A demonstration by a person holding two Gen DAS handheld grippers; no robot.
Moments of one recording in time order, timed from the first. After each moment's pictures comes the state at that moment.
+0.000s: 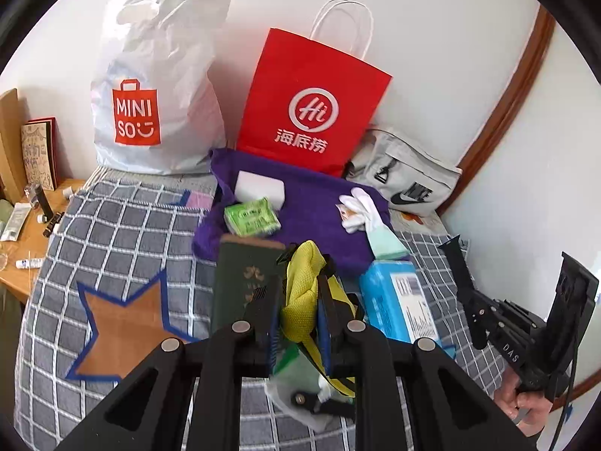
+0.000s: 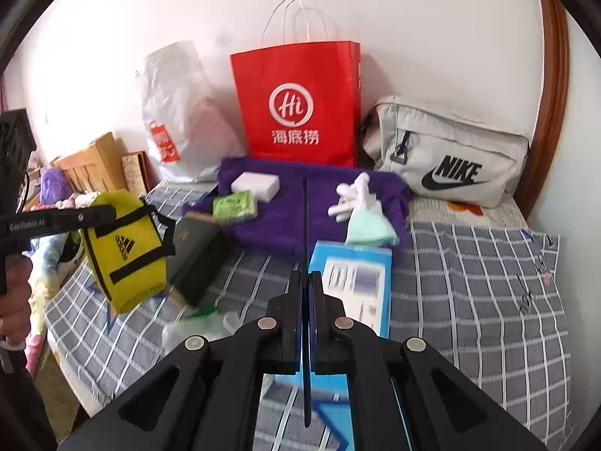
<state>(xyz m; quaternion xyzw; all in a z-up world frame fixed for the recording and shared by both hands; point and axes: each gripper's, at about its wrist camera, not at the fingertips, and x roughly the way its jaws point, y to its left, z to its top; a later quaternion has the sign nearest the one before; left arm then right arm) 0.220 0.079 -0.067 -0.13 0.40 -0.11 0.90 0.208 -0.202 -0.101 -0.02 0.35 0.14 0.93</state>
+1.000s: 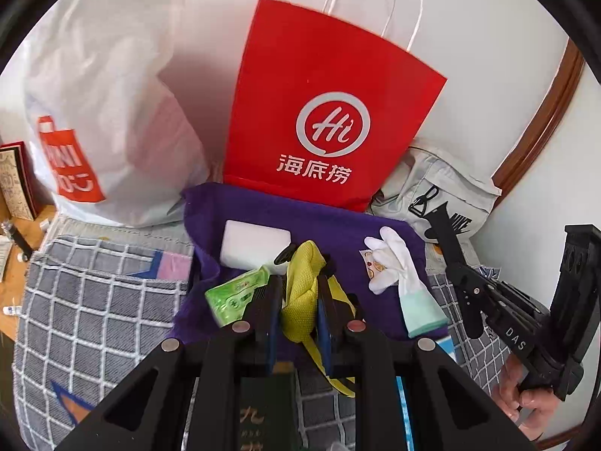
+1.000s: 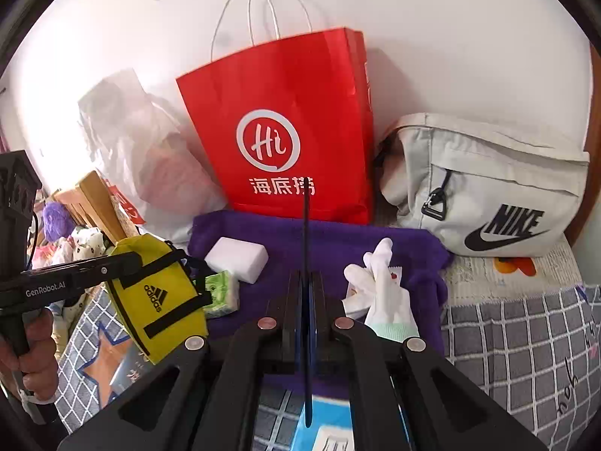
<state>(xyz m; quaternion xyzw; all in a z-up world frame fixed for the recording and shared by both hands) 0.369 0.053 -0.089 -0.13 0.43 -0.10 0.89 0.374 -0.182 -0.106 0.03 0.36 0.16 0.92</state>
